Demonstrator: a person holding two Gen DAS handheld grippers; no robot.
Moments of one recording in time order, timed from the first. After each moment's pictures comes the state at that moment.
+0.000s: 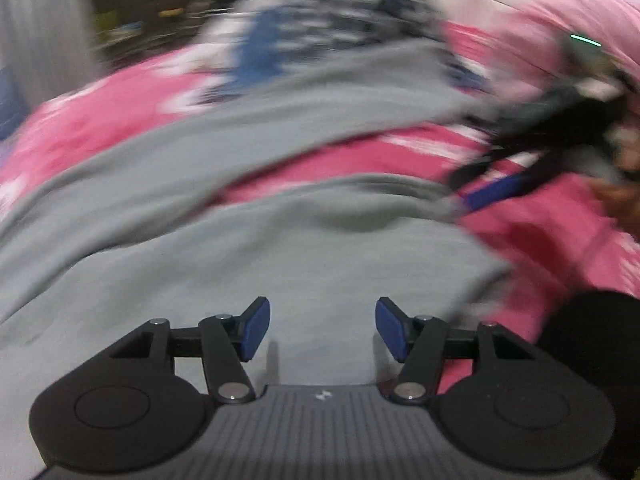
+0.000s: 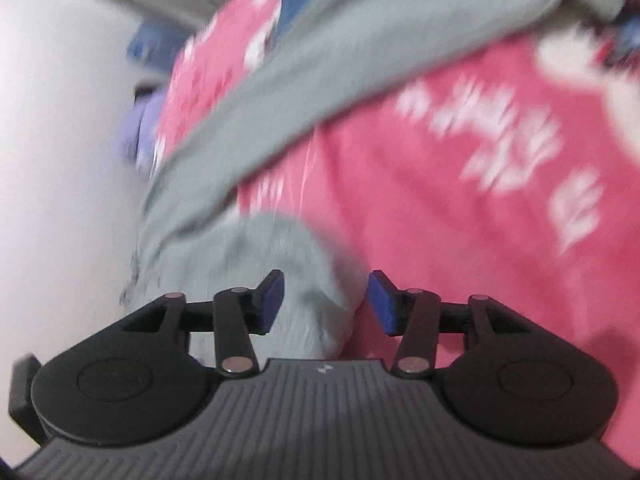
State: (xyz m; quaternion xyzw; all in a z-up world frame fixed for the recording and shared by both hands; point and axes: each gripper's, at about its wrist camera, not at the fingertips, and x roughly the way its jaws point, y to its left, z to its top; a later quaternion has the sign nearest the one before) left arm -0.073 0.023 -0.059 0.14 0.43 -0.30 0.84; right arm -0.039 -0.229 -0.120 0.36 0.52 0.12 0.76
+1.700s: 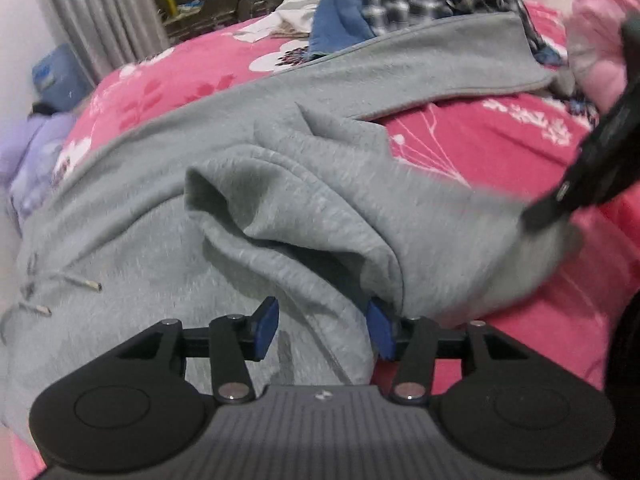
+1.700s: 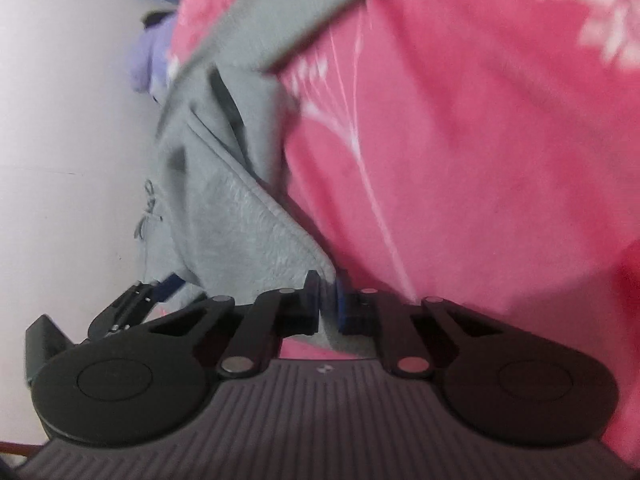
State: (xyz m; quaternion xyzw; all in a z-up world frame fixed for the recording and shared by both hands) left arm -0.063 0.074 -0.083 0.18 0.44 -0.15 0.86; right arm -0.023 -0.176 -0.121 0.36 0.57 0.17 0.72
